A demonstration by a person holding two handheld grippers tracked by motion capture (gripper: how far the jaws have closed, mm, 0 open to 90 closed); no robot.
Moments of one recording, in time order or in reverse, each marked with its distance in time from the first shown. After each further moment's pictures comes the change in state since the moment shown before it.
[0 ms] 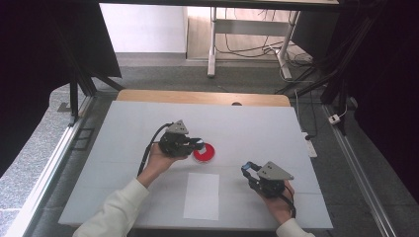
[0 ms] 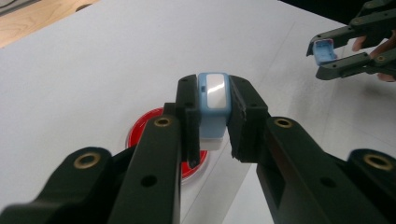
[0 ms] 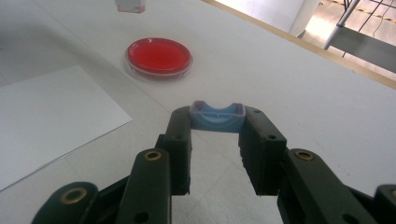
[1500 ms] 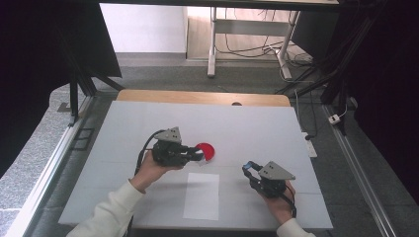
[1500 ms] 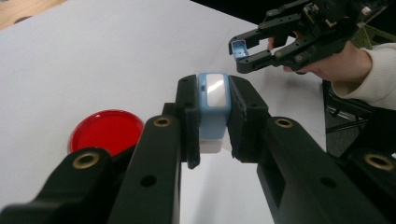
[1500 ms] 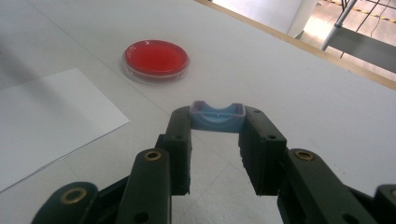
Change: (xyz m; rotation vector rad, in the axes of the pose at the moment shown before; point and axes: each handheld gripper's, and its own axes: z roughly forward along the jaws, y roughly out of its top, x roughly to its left) left arm -0.027 -0.004 -0.031 -0.035 -0.165 0.037; right arm -0.002 0.000 -0.002 -0.003 -0.007 0.006
